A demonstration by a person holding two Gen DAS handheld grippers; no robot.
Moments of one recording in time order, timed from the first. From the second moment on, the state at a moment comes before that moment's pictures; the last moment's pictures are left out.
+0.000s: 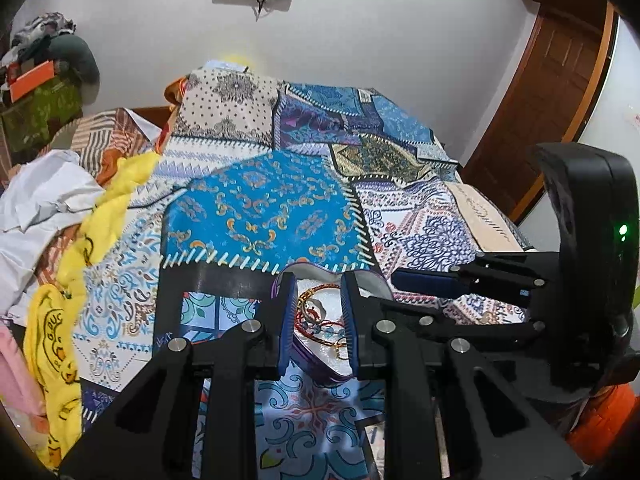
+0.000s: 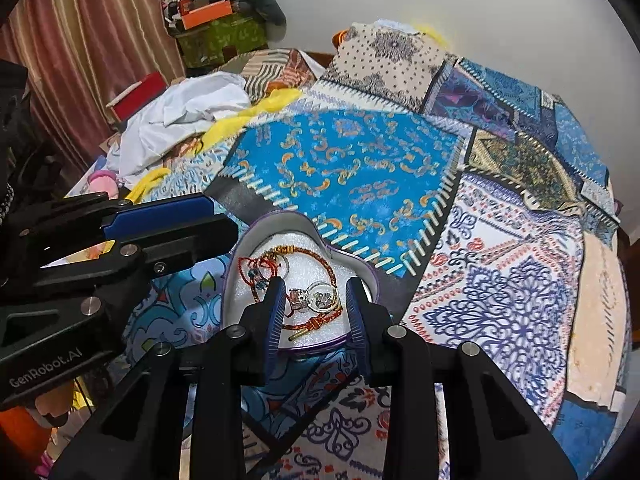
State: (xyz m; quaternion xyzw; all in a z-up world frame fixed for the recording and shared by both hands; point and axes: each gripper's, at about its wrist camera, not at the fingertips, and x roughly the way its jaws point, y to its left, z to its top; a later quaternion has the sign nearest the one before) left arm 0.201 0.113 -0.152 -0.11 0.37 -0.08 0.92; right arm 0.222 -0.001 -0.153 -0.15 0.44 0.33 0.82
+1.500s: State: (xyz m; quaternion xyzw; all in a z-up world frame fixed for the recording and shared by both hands) left arm 0.185 -0.020 -0.173 -0.03 0.44 -0.13 0.89; right arm 0.201 -0.145 -0.168 -0.05 0.47 0.27 0.84
